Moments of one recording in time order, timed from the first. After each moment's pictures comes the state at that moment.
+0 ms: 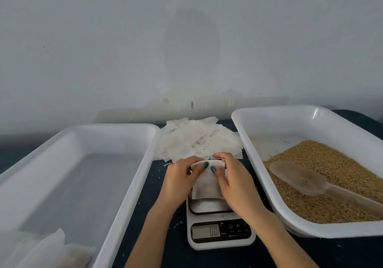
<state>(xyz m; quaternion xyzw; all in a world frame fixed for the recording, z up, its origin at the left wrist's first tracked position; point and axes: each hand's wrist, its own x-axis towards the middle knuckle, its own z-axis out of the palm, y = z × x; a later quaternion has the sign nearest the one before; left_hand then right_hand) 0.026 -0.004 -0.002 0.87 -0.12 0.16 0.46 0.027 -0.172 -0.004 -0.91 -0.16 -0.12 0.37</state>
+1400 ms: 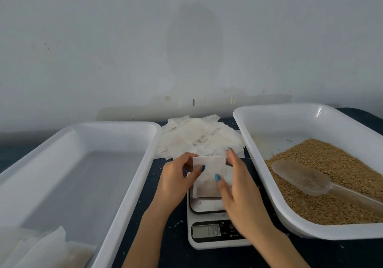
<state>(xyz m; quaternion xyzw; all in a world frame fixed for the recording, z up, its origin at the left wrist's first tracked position) 0.026 0.007 -0.010 0.88 -0.09 0.19 0.42 -0.010 -0.175 0.001 -0.89 -0.16 -0.12 0.40</state>
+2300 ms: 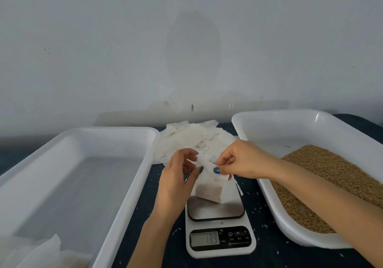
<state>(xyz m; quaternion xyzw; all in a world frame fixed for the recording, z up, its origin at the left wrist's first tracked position) 0.015 -0.006 0.007 0.85 -0.09 0.27 0.45 0.073 -0.199 0.076 -0.91 -0.25 0.11 0.30</state>
